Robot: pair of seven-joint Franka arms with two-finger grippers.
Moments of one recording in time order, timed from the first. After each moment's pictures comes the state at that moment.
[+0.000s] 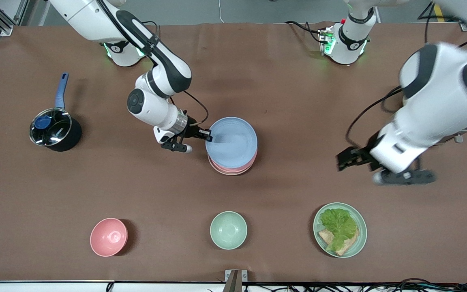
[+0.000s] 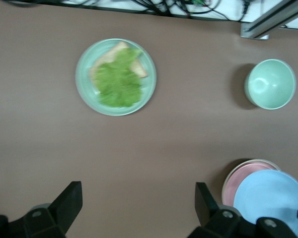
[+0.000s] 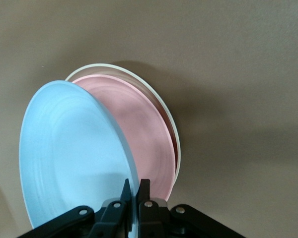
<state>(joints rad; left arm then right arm) 0.00 0.31 -0.31 -1.34 0.04 1.77 -0.33 0.12 0.46 0.53 -2.09 0.49 2.72 0.46</state>
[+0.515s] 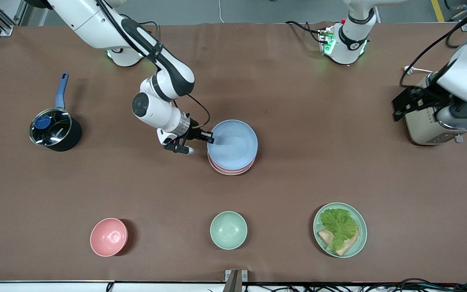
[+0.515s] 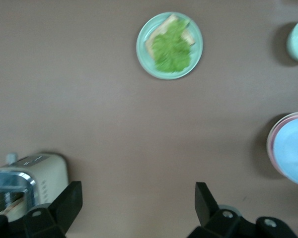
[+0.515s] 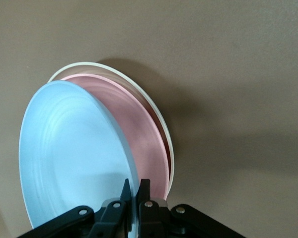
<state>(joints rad) 0.00 0.06 -0.18 -1.41 0.05 1.52 -0.14 0.13 0.50 0.53 -2.09 0.49 2.77 0.46</state>
